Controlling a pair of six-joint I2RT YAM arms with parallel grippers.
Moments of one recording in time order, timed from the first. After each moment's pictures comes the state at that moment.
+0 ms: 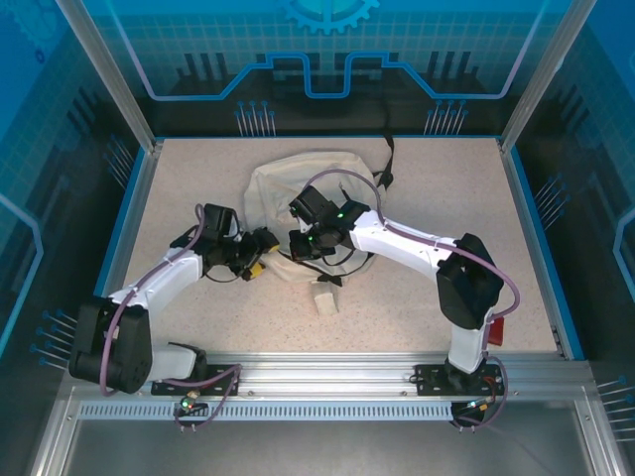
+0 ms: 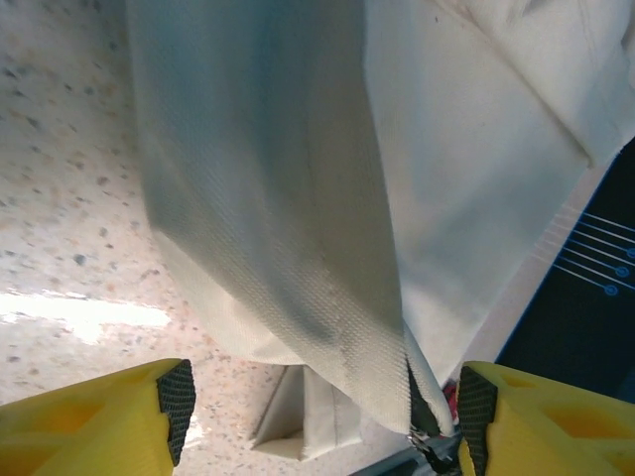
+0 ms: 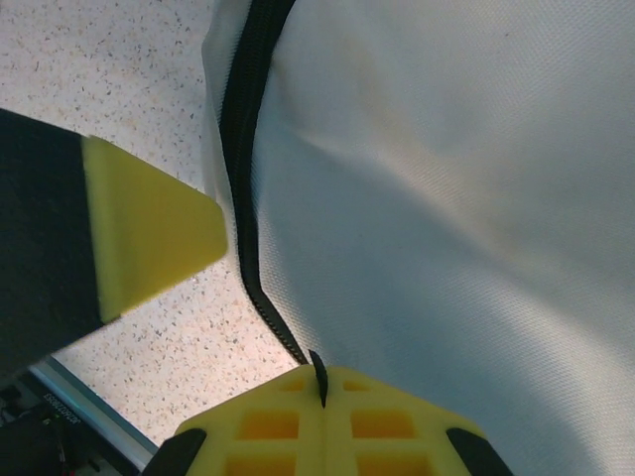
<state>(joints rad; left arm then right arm) -0.19 1.32 0.74 -0.40 0.54 -1.05 0.85 1.86 1.51 -0.70 -0.17 0.63</state>
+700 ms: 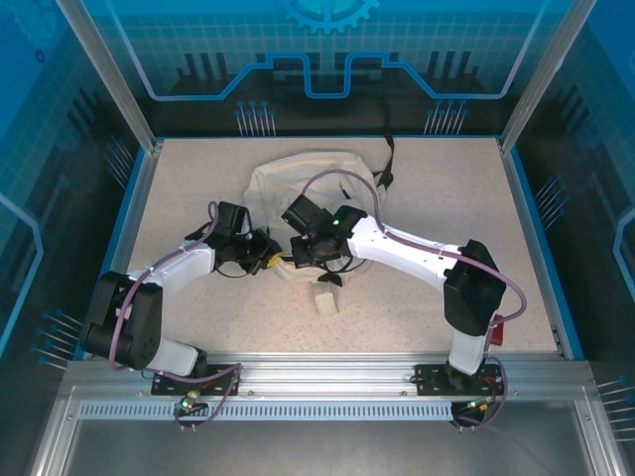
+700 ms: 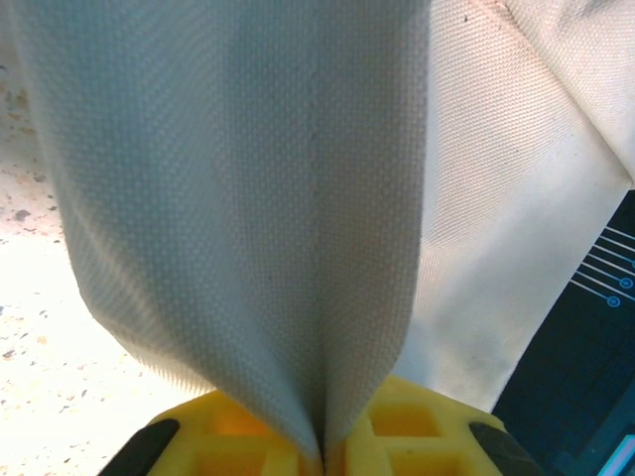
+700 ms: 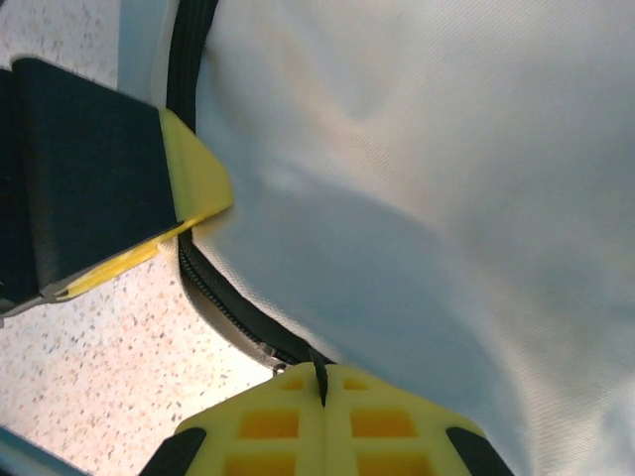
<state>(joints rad) -0.23 1.44 0.77 -0.31 0.52 -1.10 0.93 1.82 1.55 -0.86 0.09 0.66</state>
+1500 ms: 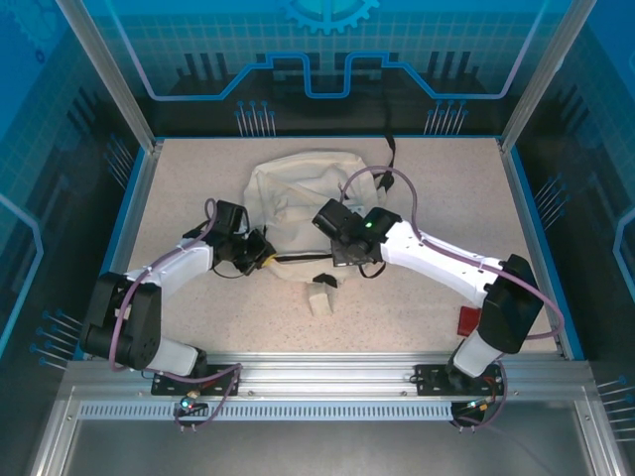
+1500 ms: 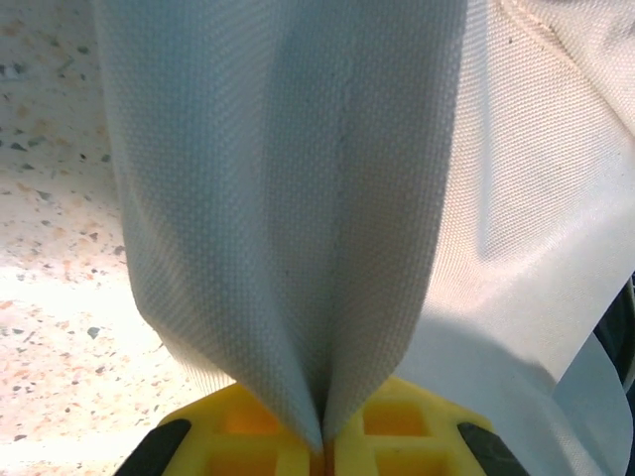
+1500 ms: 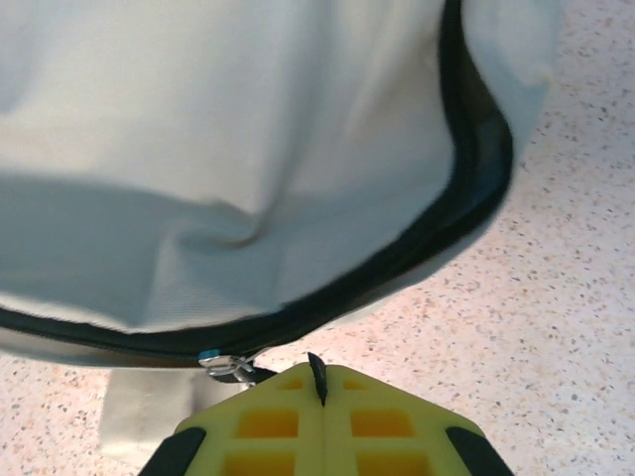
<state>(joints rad) -0.21 1.44 0.79 -0.39 0.43 -1.02 0.87 1.61 1.38 -1.01 0.33 0.75</state>
